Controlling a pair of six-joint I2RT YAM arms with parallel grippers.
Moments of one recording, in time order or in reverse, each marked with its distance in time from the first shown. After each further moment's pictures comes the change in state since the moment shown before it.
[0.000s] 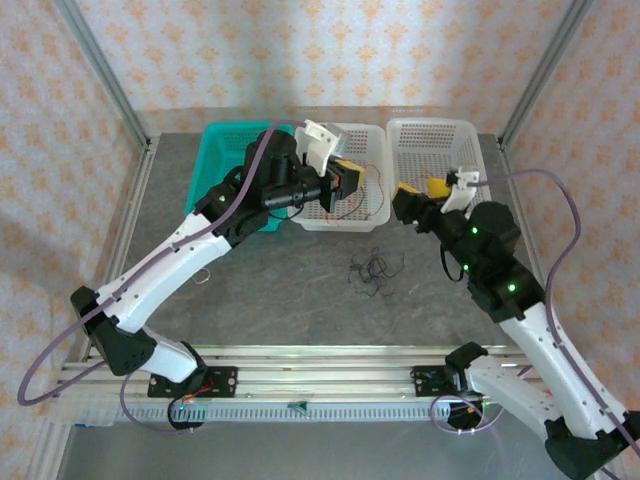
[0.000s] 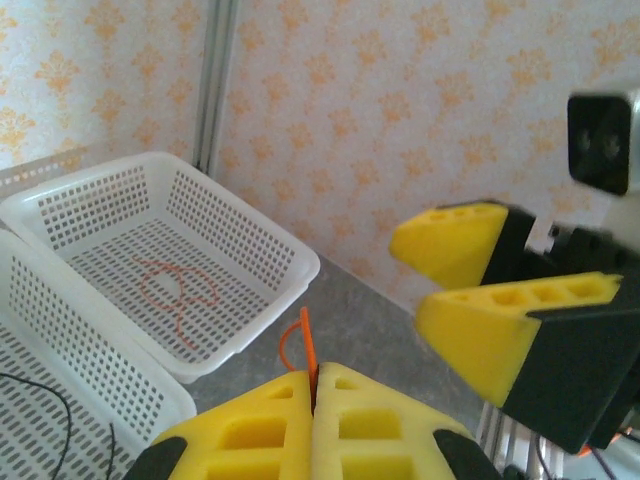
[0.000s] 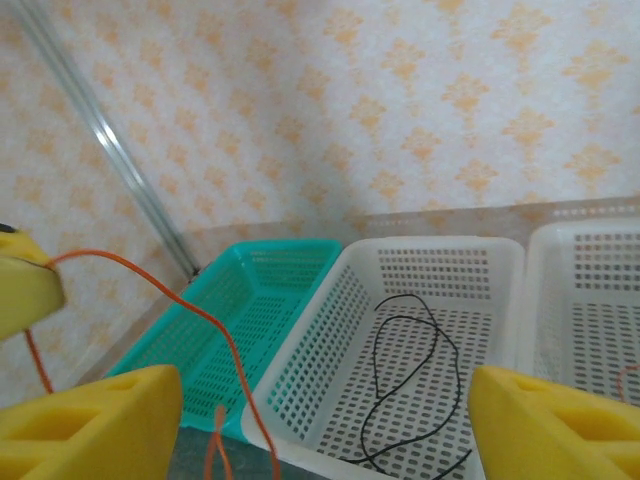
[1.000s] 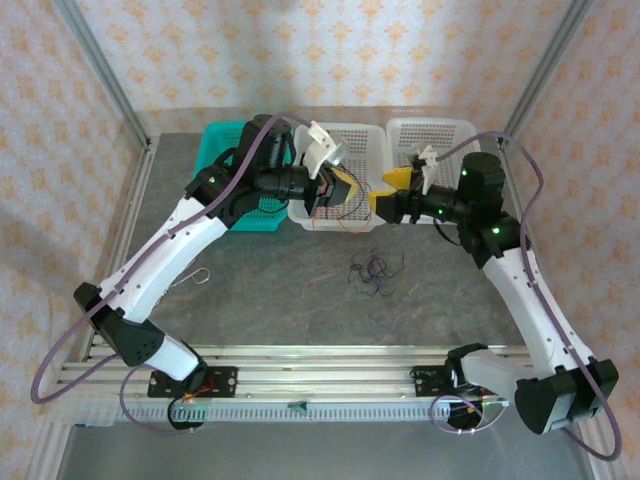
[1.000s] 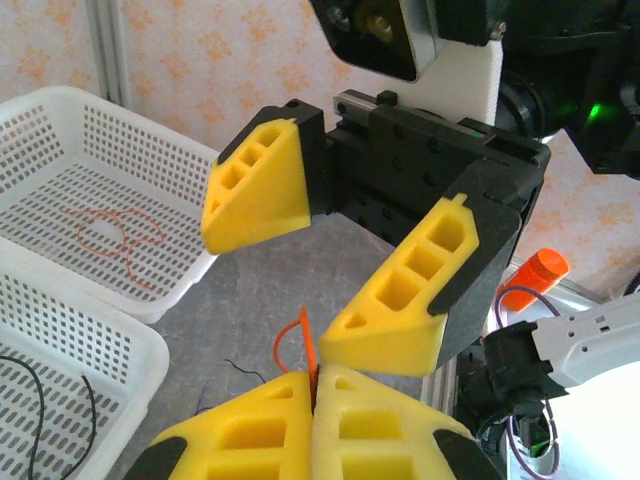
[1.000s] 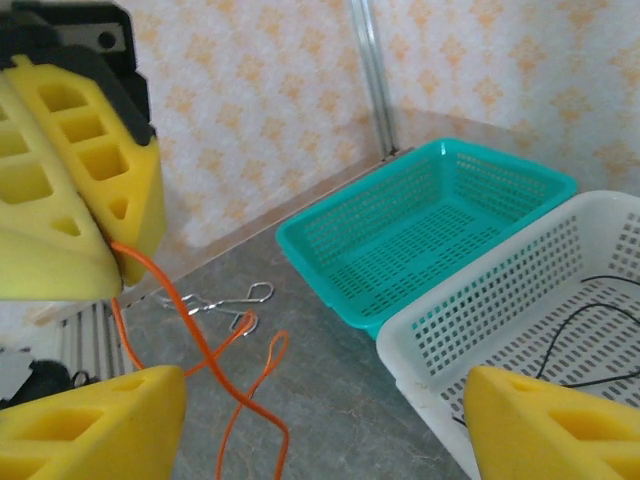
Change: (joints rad) left arm 0.083 0.062 0.137 -0.274 0.294 0.205; right arm -0.237 0.298 0.142 -0.048 -0.853 -0.278
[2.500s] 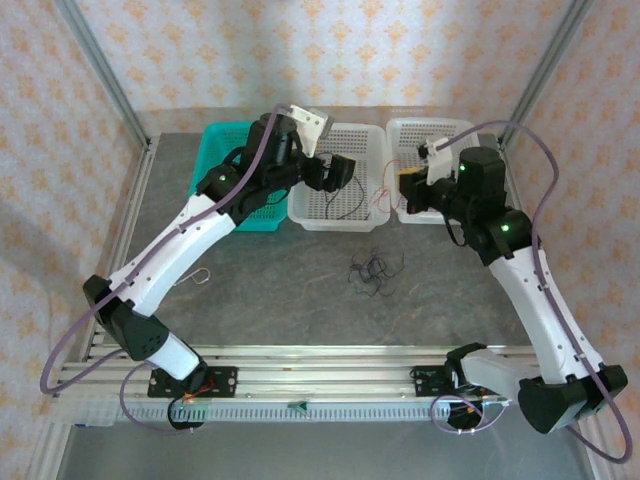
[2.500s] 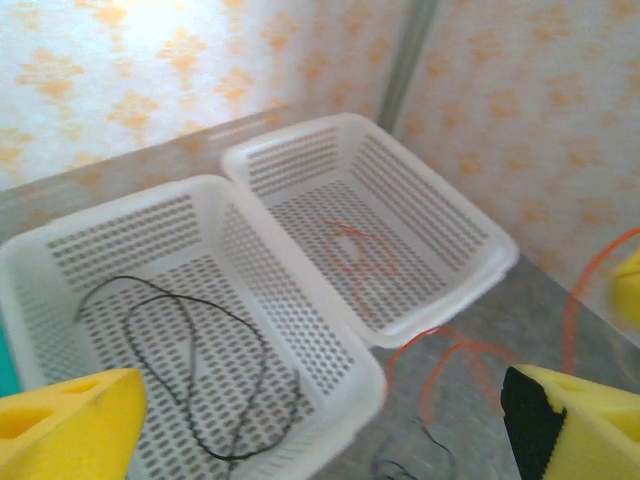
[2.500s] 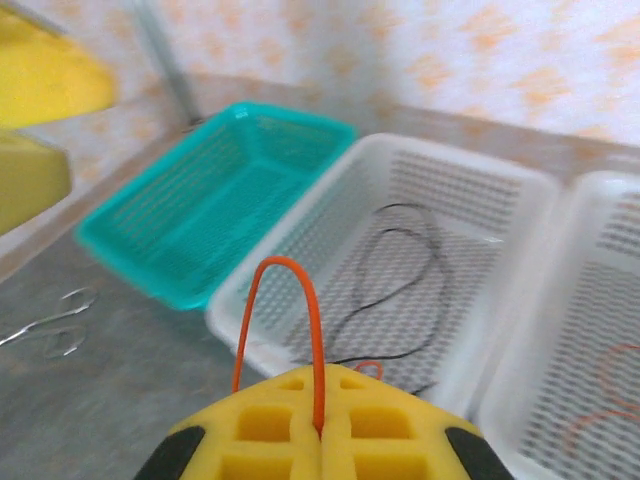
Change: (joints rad) left arm 0.001 0.043 -0.020 0.106 -0.587 -0.152; right arm 0.057 -0.008 0.154 -0.263 0.594 0.014
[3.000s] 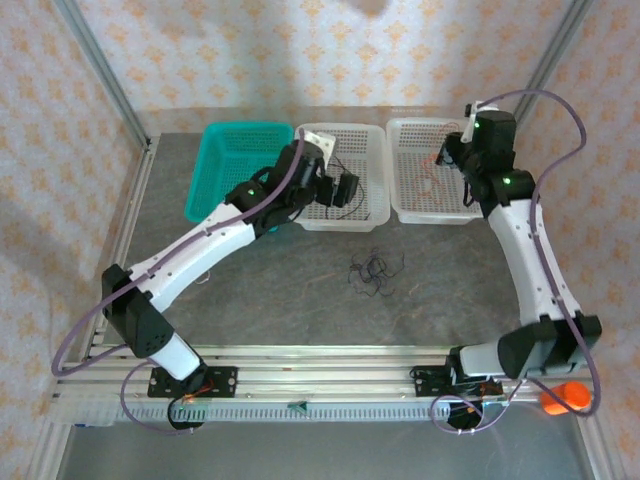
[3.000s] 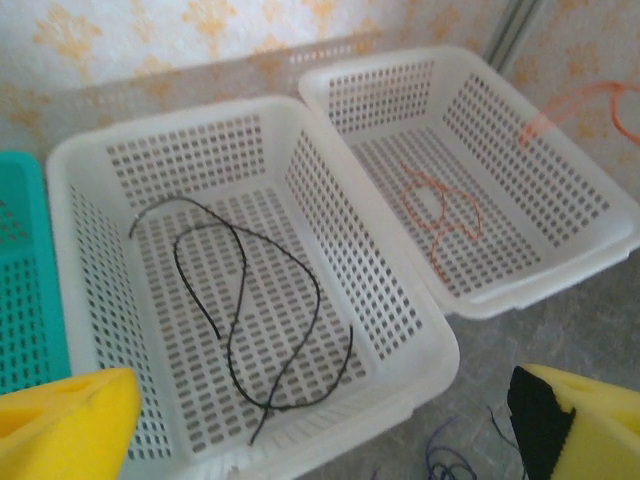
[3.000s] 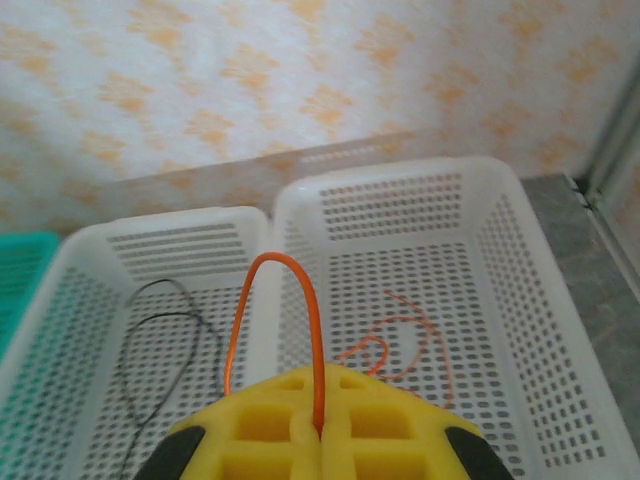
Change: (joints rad) left arm -0.089 0.026 -0.171 0.068 -0.238 -0.097; right arm -0.217 0.286 0.187 0.019 0.318 0.185
